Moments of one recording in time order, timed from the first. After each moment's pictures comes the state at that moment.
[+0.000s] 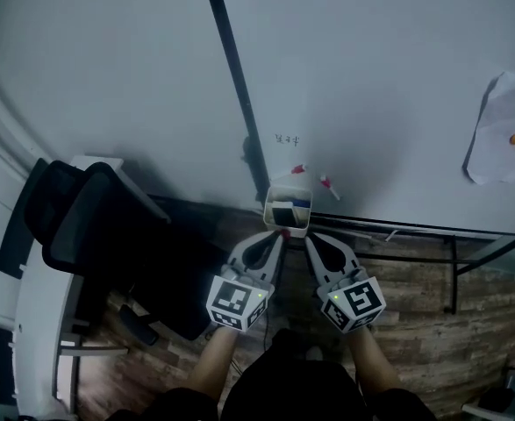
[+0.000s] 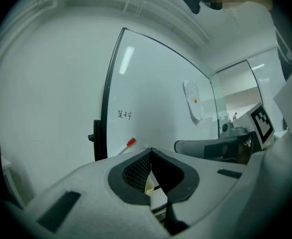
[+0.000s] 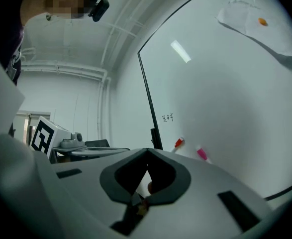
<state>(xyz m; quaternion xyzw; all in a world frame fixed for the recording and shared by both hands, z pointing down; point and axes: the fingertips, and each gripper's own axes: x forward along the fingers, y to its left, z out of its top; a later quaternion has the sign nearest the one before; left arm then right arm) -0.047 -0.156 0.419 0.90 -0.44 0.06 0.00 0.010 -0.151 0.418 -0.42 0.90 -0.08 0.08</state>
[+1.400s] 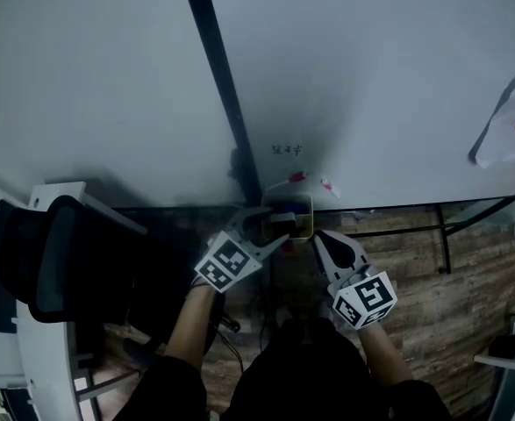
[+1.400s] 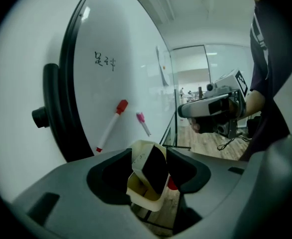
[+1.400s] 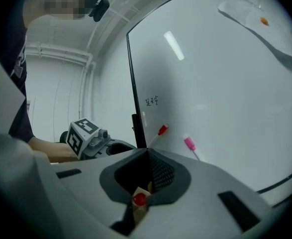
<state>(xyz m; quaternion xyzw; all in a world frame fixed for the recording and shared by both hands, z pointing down) -0.048 -0.251 0.505 0.96 -0.14 0.25 -0.04 0.005 -0.209 0.457 -0.50 0.86 -0.11 0.02</state>
